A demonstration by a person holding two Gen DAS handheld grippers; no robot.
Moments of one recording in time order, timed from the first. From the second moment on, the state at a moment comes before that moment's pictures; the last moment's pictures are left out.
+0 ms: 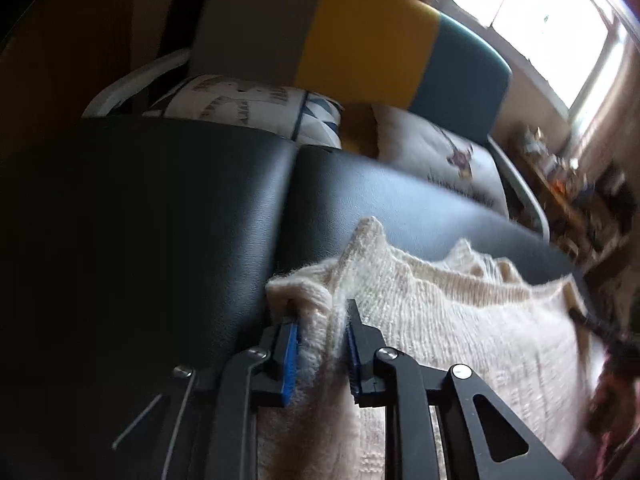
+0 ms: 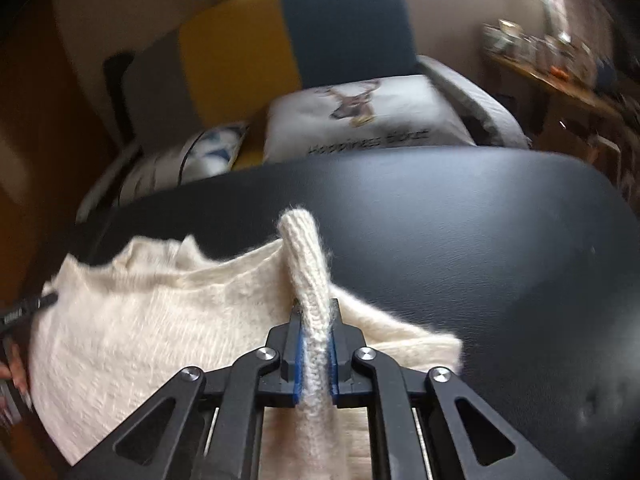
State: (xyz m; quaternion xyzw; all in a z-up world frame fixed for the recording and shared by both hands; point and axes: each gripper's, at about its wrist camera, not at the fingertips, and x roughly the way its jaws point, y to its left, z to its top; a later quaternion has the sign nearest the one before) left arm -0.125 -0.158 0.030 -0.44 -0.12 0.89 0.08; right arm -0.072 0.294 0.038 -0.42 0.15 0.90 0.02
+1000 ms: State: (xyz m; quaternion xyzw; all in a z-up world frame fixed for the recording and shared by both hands) left arm -0.126 -0.030 0.030 -0.46 0.14 0.88 0.06; right arm -0.105 0.162 0.041 -0.53 0.05 0.84 -0.08
